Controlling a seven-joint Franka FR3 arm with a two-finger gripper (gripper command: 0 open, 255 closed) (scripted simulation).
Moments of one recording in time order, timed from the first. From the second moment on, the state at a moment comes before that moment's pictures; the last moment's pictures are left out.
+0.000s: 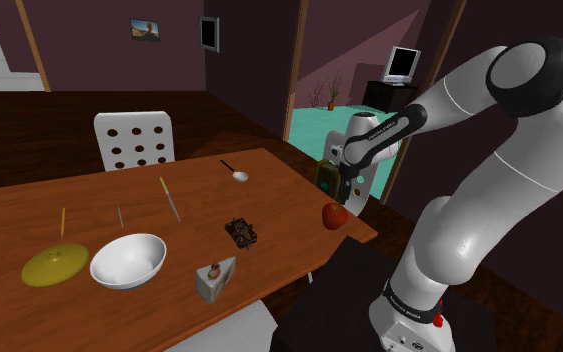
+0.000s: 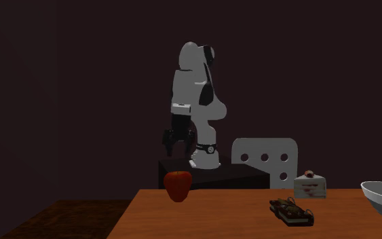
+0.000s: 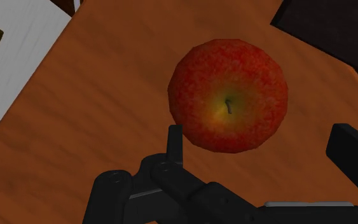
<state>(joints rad) 0.04 -0.28 -0.75 -2.68 -0.41 2.49 -0.81</state>
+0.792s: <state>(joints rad) 0.09 -0.12 -0.82 -2.69 -0.31 2.65 -0.90</state>
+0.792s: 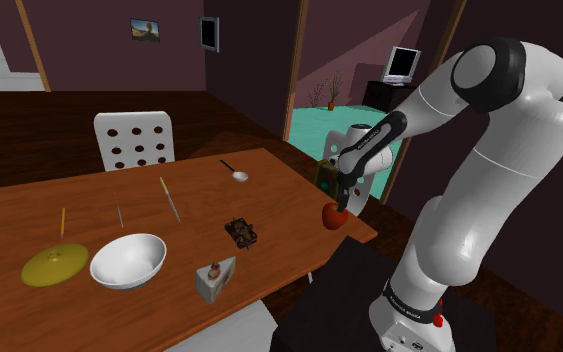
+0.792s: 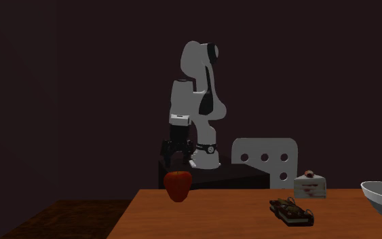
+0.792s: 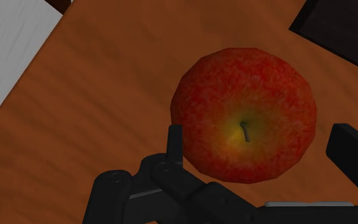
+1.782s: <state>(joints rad) 0.08 -0.14 -0.81 -2.69 -0.33 2.63 -0.89</state>
